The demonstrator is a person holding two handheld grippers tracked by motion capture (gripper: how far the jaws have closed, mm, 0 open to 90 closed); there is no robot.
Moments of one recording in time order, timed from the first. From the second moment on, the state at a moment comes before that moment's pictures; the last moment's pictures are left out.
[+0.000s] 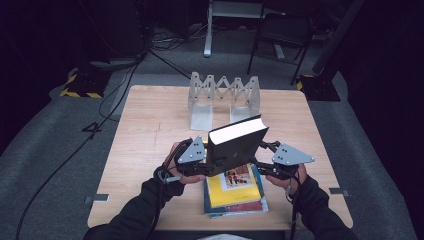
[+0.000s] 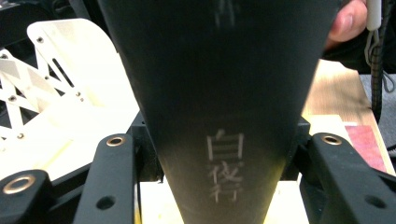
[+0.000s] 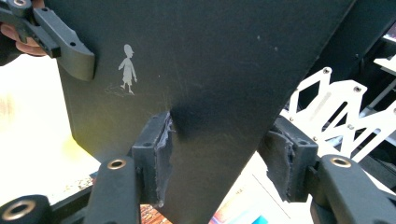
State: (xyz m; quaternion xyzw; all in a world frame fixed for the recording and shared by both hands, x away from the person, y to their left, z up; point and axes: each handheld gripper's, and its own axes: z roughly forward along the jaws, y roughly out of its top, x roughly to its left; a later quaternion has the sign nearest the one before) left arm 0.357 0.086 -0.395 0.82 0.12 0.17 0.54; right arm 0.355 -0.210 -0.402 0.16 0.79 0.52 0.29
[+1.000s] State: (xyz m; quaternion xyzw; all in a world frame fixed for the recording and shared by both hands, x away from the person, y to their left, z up) left arm 0.352 0.072 -0.360 0.77 0.12 0.16 0.61; right arm 0.349 -0.213 -0.401 0.15 0.79 0.51 0.29
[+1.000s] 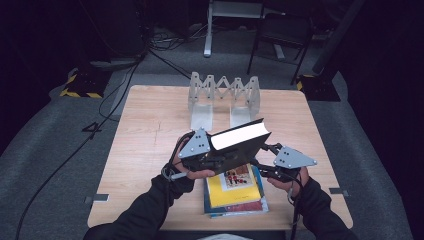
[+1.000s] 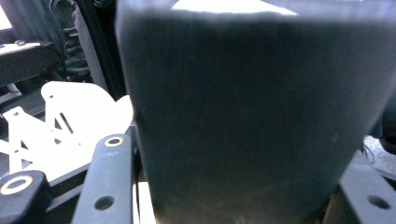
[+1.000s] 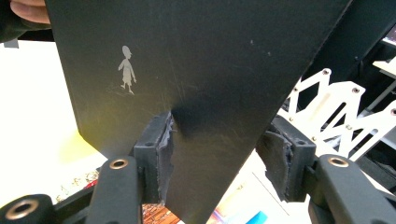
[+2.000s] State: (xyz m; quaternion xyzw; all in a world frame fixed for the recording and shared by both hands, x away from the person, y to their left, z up) left arm 0.364 0.081 -0.335 0.77 0.15 0.21 0.59; right arm 0.378 -0.294 -0.441 0.31 0.82 0.43 0.24
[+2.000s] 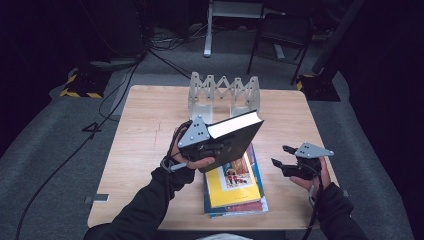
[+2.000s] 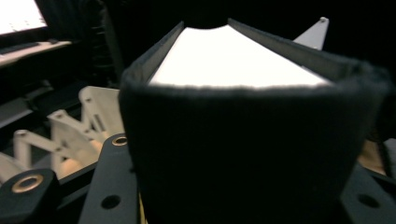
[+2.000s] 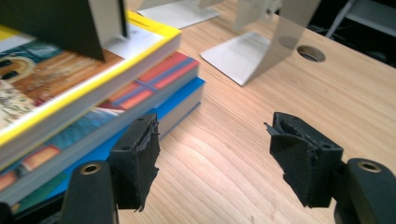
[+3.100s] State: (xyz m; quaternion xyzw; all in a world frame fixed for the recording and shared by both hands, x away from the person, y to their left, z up) left arm 0.404 0.163 -0.331 0.71 0.30 0.30 0.56; right arm 0.381 -0.310 -0.468 0.34 0.82 0.41 0.20
